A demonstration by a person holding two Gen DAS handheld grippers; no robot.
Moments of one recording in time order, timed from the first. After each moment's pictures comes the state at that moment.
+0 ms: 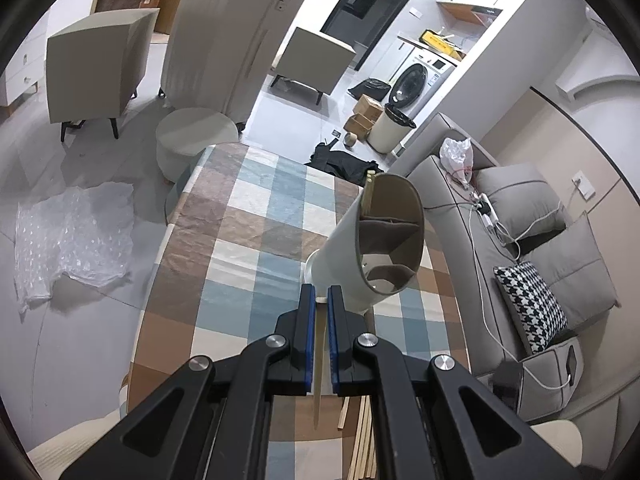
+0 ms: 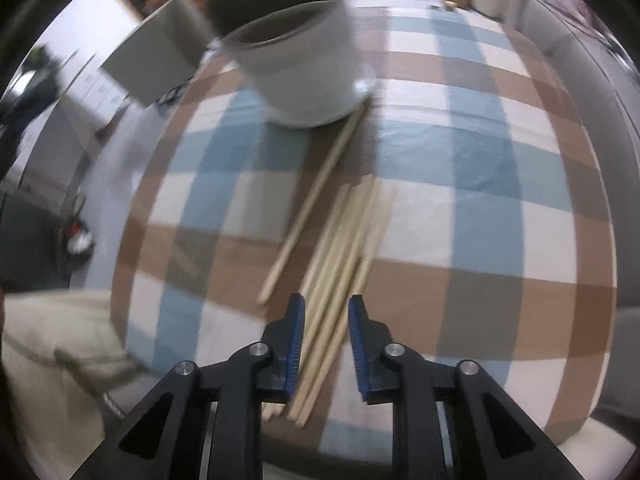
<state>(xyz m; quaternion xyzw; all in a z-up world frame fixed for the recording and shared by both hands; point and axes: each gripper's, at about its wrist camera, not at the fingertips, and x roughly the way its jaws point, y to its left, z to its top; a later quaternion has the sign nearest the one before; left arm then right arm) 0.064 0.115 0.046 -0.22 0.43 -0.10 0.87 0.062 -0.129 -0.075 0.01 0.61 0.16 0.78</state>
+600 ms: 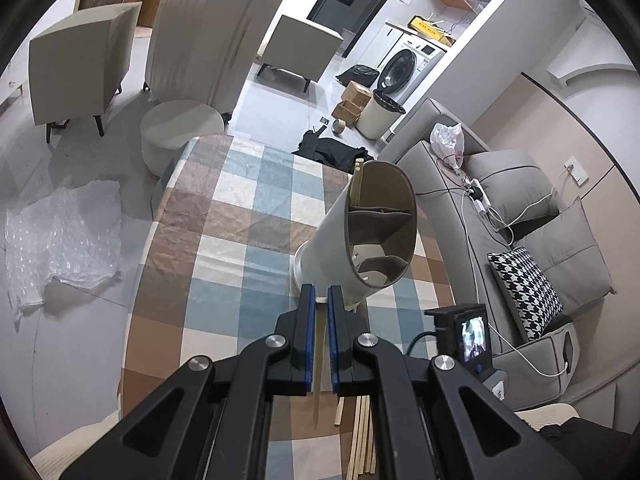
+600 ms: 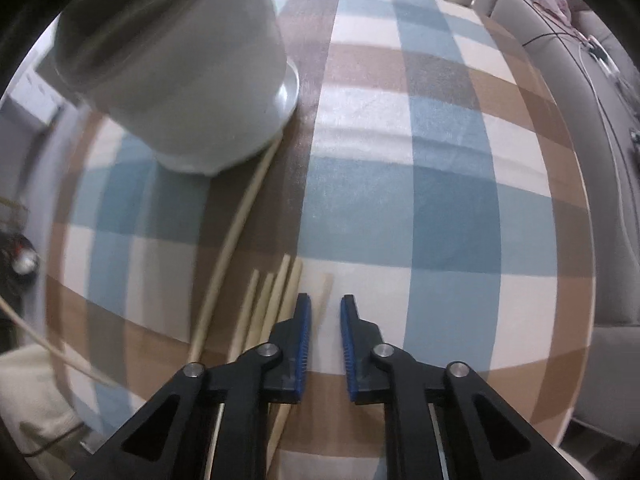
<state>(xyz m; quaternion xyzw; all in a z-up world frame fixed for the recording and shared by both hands) 0.075 0.109 0.043 -0.22 0.44 -0.12 0.86 0.133 -0.113 -0.112 -0.07 0.63 0.07 0.77</state>
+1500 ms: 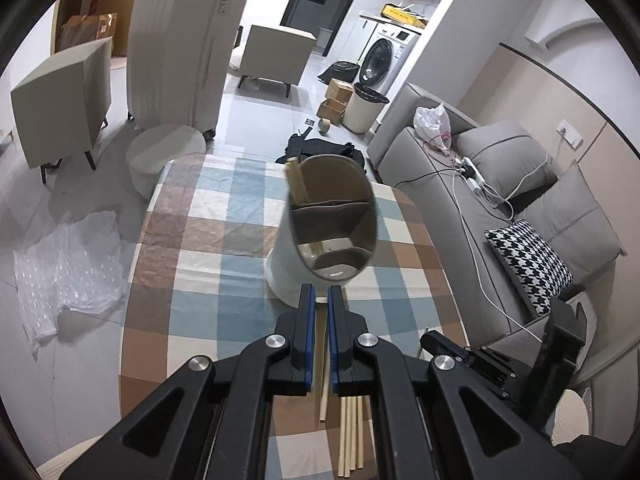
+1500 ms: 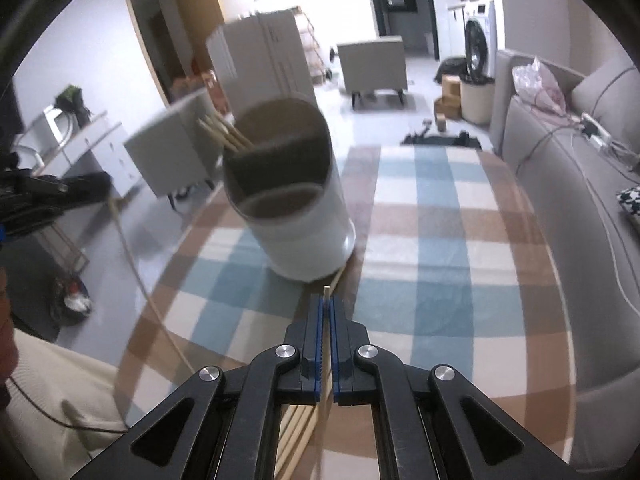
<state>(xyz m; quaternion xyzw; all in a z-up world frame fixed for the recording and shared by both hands) 0.063 0.058 0.076 -0.15 0.43 -0.13 0.88 0.070 -0.149 -0.007 0.02 0.41 0.19 0.89</state>
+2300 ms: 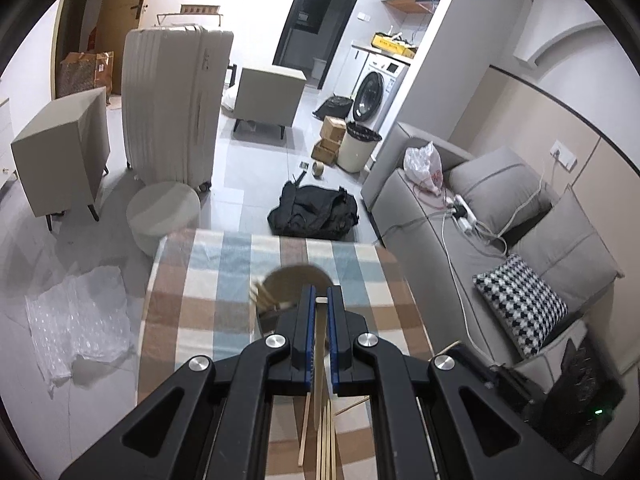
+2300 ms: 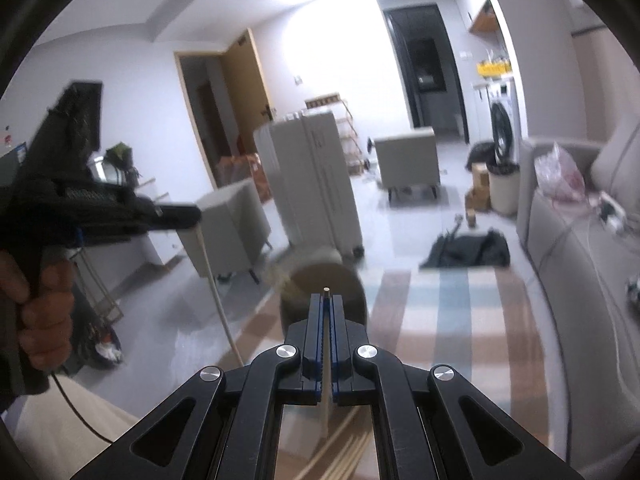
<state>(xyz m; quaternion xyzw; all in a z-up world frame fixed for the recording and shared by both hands) 0.107 0.047 0.158 -0.14 0.38 -0.12 0.91 0.081 -0.162 0.108 0.05 0.24 0.26 0.93</state>
